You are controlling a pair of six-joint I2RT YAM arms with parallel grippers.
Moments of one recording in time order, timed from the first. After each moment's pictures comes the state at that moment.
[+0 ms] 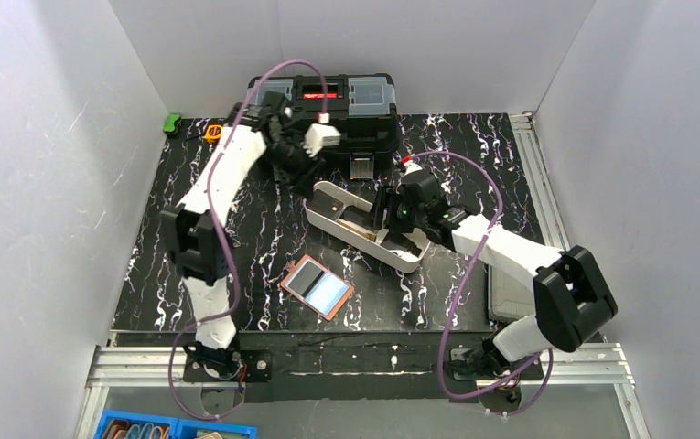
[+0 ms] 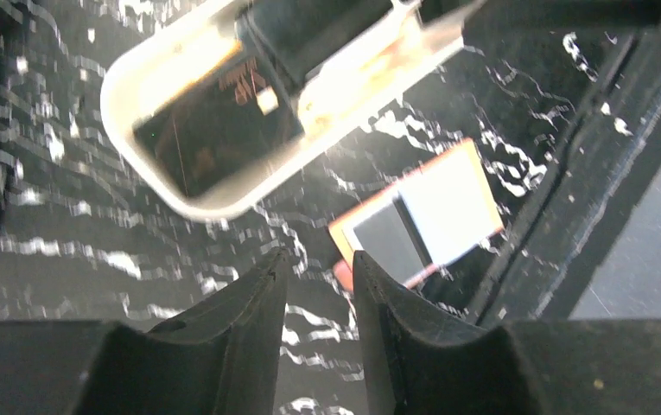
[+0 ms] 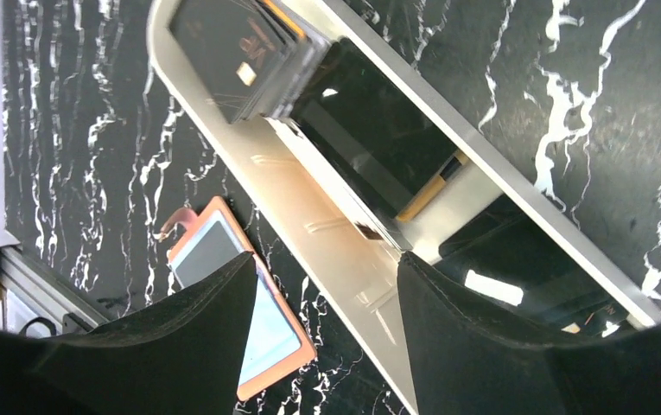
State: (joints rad) left arm -0.29 1.89 1.97 -1.41 0.58 0.69; right arm 0.65 1.44 0.94 -0.14 -0.11 0.63
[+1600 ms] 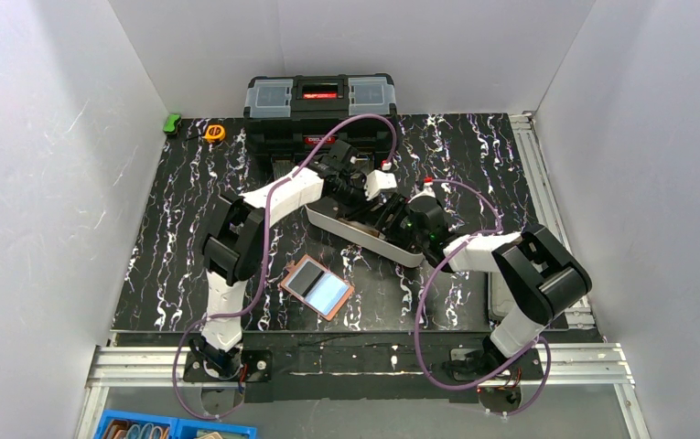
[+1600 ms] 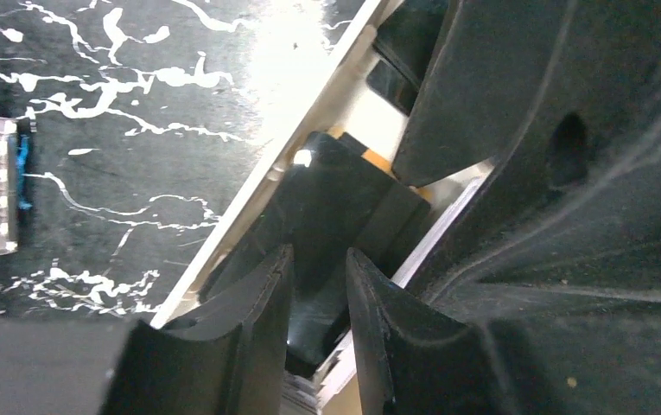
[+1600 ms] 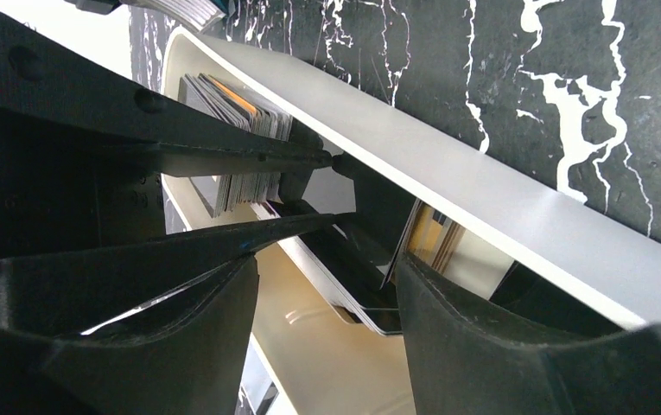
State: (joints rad) left arm -0.60 2.05 1.60 -0.60 0.47 0.72; right arm 0.60 1.63 0.64 0.56 -0.07 1.02
